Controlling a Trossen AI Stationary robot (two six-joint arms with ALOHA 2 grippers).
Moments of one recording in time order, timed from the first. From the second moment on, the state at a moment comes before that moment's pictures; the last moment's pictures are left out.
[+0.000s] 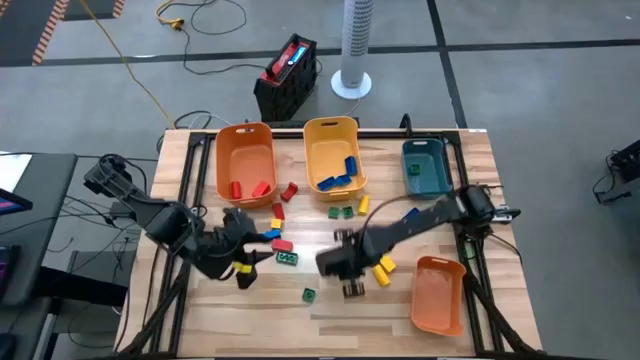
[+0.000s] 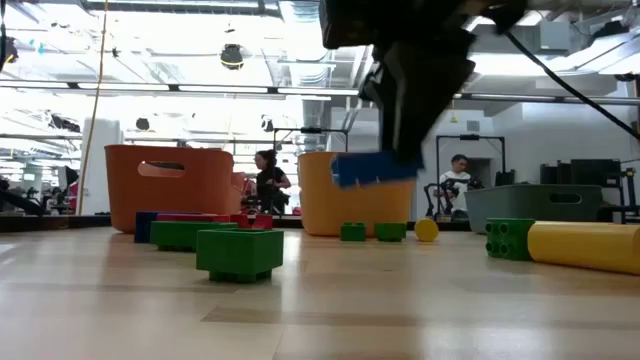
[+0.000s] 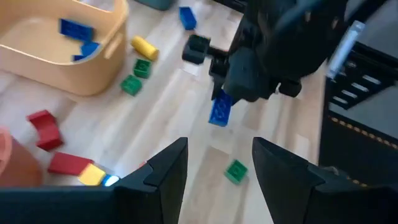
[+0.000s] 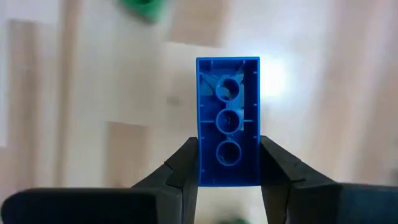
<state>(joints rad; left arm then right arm) -0.57 1.28 1.39 -0.88 -0.61 -0.82 0.30 1.97 1.59 -0.92 0.05 0.16</state>
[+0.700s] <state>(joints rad) -0.30 1.28 1.39 -0.85 -0.53 -0.80 -0.37 1.84 1.59 -0.82 0.02 -0.04</state>
